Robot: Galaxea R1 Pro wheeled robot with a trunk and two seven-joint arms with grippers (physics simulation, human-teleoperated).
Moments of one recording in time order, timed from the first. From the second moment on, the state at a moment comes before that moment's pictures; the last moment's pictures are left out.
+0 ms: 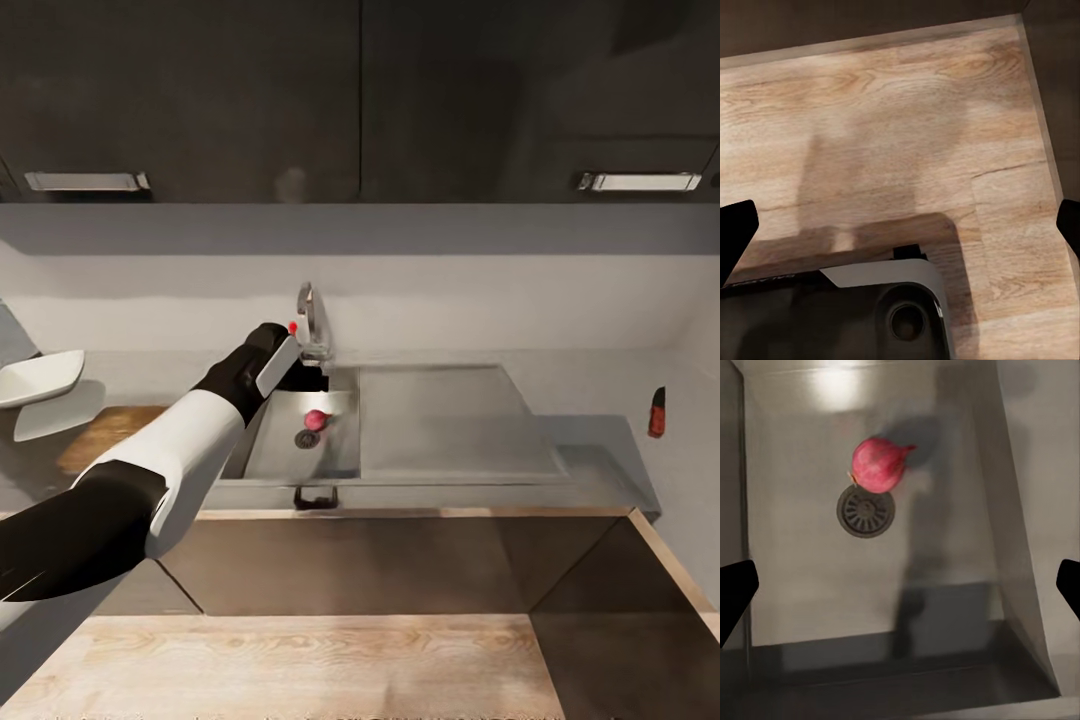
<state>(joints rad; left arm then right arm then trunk) -1.39 -0.14 -0.28 -0.48 0.43 0.98 0.28 -0.12 -0.05 0.46 -0.24 -0.58 -0.49 -0.09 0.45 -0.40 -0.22</state>
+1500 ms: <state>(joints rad) -1.30 -0.14 -0.31 -0.46 0.41 0.95 0.28 -0.12 -0.05 0.46 -0.24 -0.58 -0.49 -0.09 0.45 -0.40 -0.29</state>
